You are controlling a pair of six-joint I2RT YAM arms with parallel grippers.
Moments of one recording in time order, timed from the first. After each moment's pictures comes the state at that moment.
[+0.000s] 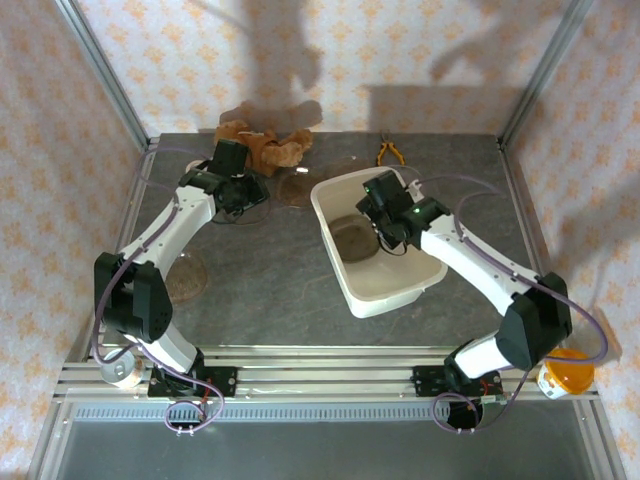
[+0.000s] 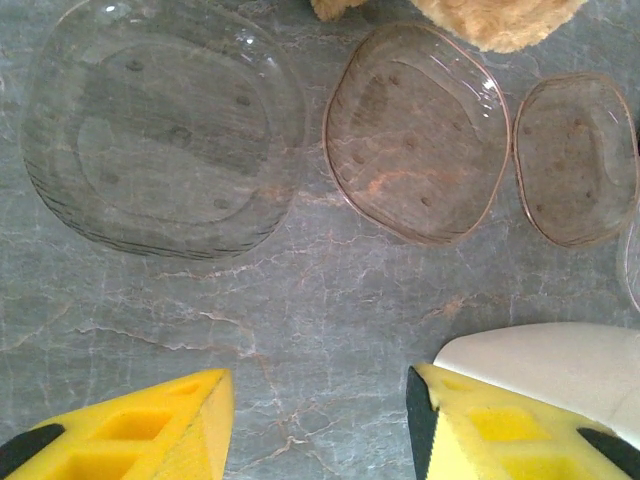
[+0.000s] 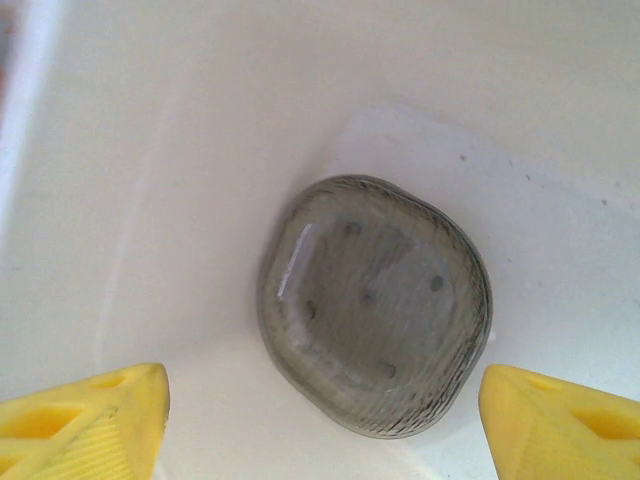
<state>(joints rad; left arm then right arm) -0.22 1.62 1.39 -0.74 0.03 -0.73 0.59 1.44 1.25 -0.75 0.25 1.31</state>
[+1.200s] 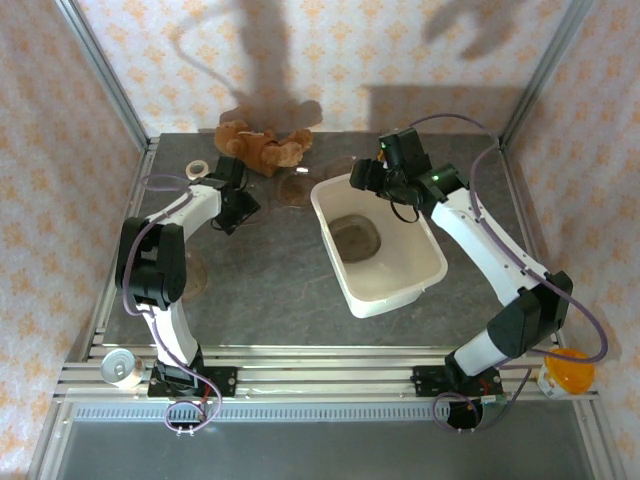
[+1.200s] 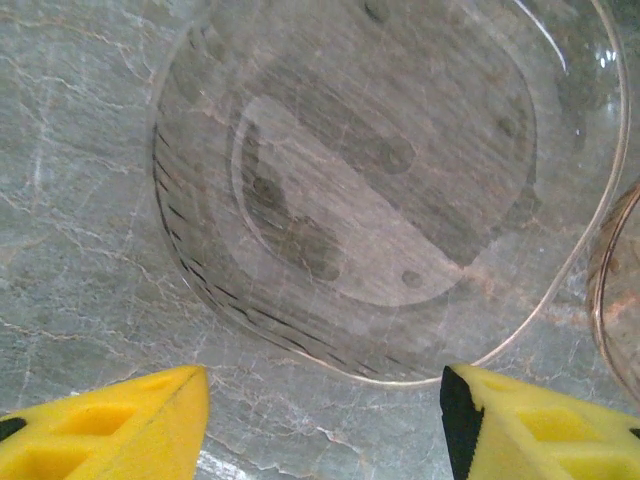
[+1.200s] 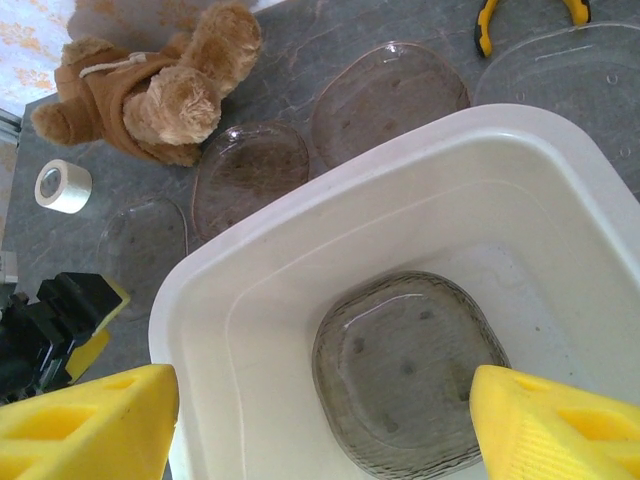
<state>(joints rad) -0.11 1.86 1.31 -0.63 -0.02 -0.94 0.50 1.52 1.57 -0.82 0.05 0.65</state>
